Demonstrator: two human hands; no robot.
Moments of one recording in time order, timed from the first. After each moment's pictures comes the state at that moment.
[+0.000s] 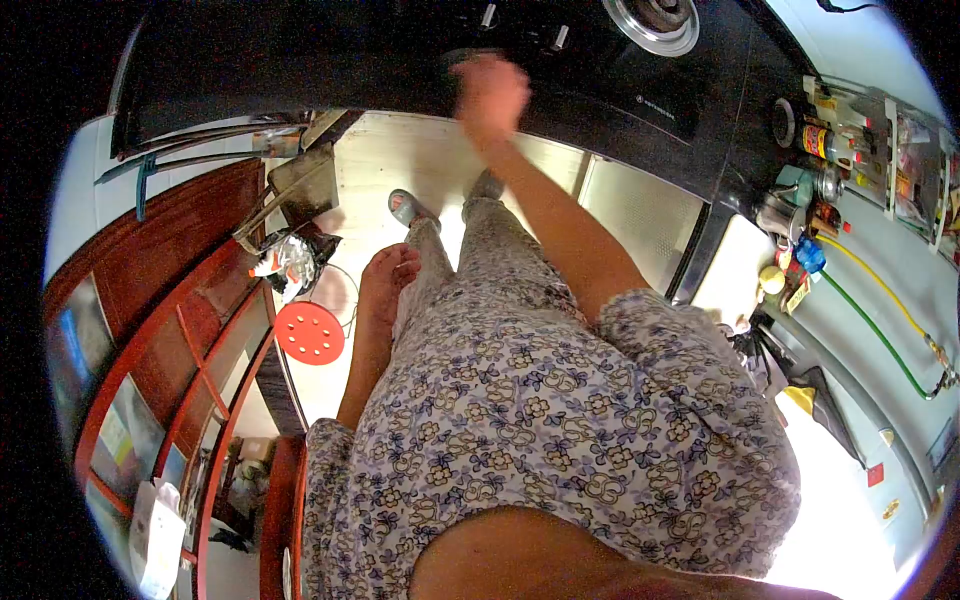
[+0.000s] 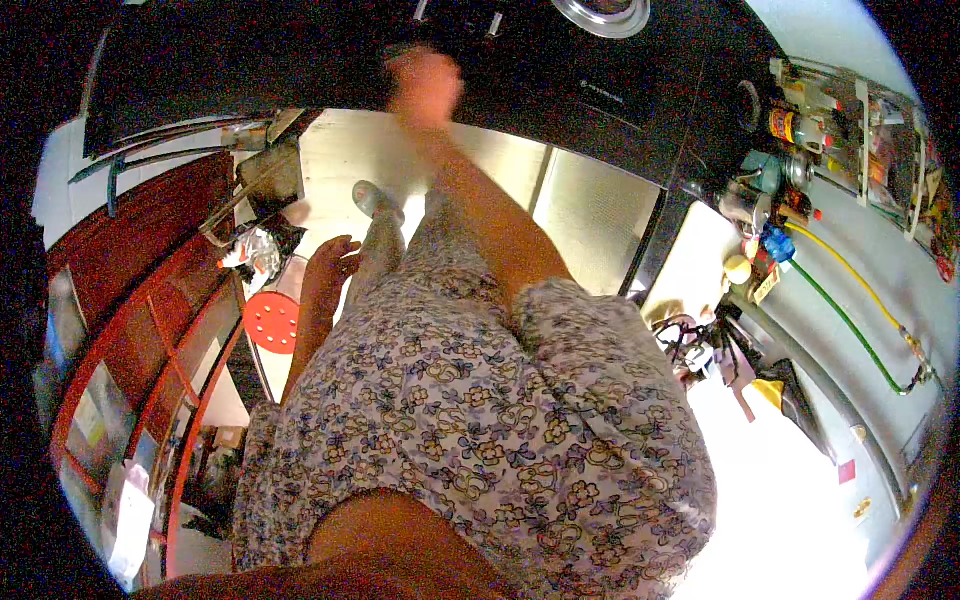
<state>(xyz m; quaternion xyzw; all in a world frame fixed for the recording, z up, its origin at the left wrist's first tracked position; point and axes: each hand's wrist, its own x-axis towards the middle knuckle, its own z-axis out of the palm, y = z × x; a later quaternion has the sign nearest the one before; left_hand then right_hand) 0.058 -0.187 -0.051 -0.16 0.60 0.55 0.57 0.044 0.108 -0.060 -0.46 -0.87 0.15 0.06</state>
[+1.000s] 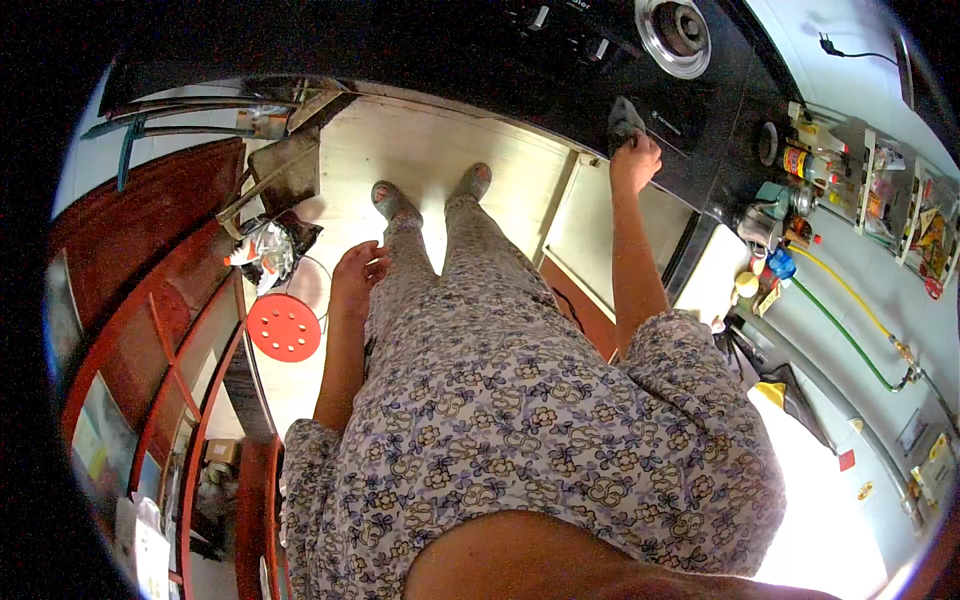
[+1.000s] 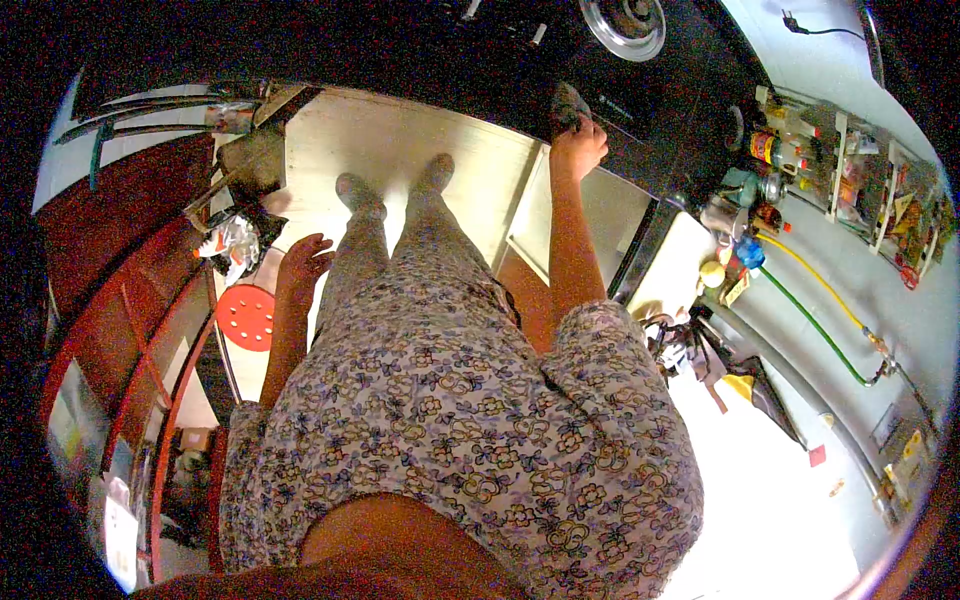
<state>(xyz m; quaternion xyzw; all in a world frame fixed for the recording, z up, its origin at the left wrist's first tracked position) 0.009 -0.248 -0.068 -0.20 0.58 0.58 0.54 0.209 0.160 -0.094 -0.57 -0.80 0.07 0.17</state>
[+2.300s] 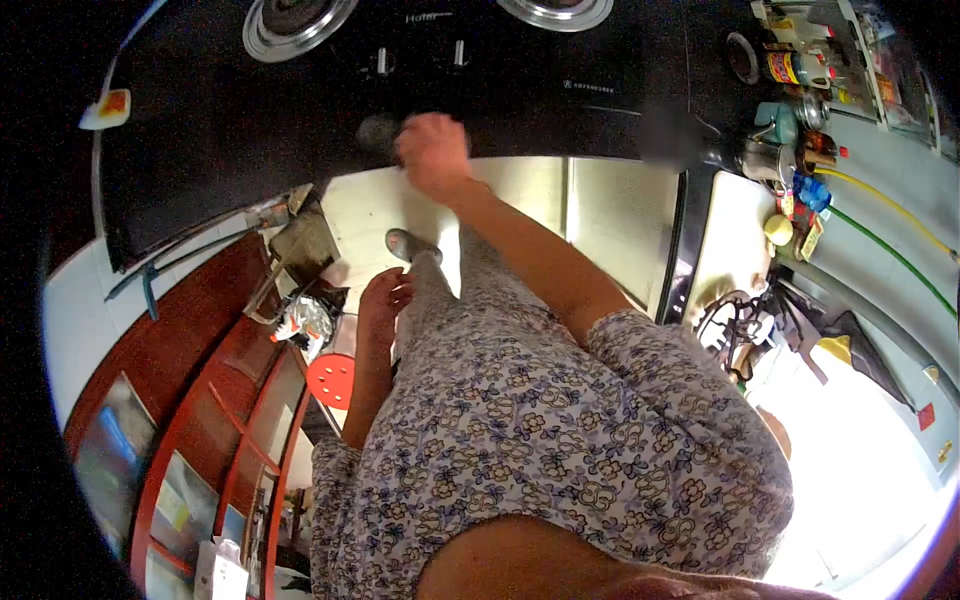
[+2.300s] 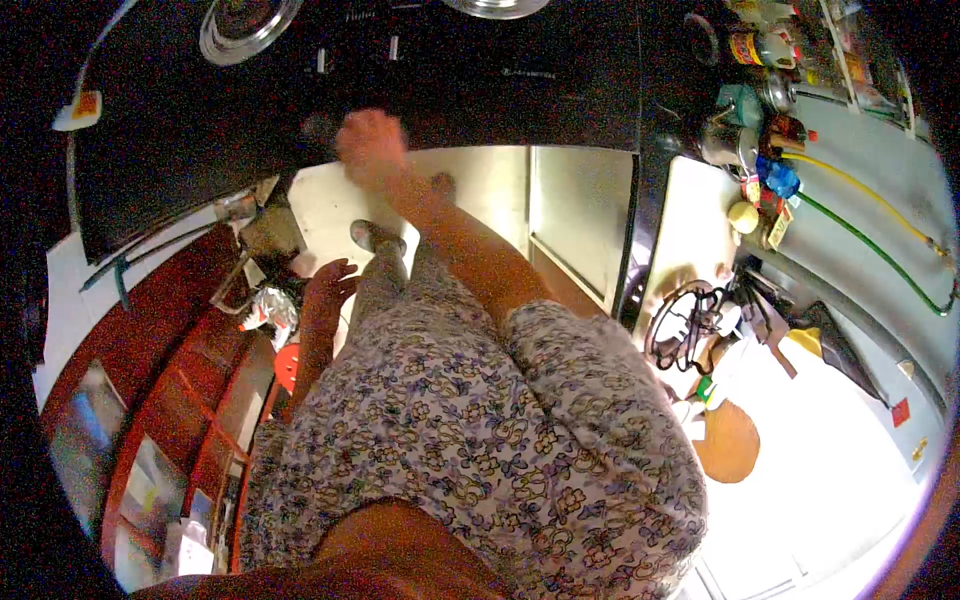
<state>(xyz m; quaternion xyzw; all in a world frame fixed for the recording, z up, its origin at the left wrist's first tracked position) 0.045 -0.163 -0.047 -0.10 0.59 0.52 0.61 0.090 0.085 -0.053 -0.33 -0.92 0.20 0.09</state>
